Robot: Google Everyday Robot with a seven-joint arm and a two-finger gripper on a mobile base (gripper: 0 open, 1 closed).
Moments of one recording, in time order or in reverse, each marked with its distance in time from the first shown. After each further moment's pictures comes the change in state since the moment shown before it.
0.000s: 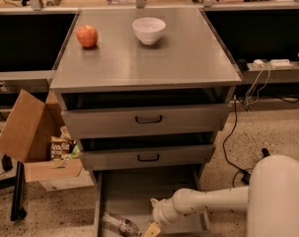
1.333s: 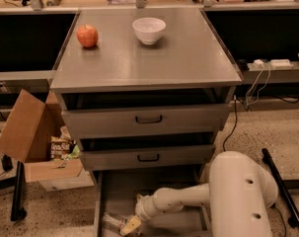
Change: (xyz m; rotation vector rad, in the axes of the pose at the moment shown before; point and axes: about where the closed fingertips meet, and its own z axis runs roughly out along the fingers) arm -0.036 -0.043 0.095 0.051 -0.064 0.074
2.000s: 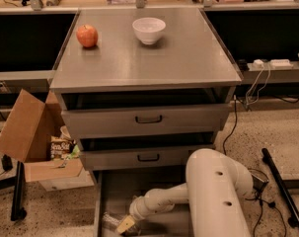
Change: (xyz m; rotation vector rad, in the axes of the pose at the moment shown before) arm 0.002 -0.012 0.051 0.022 0.036 0.039
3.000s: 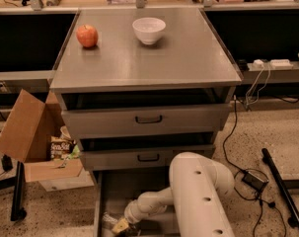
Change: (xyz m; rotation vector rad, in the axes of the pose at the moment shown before) arm 0.013 0.003 0.051 -0.018 0.049 0.045
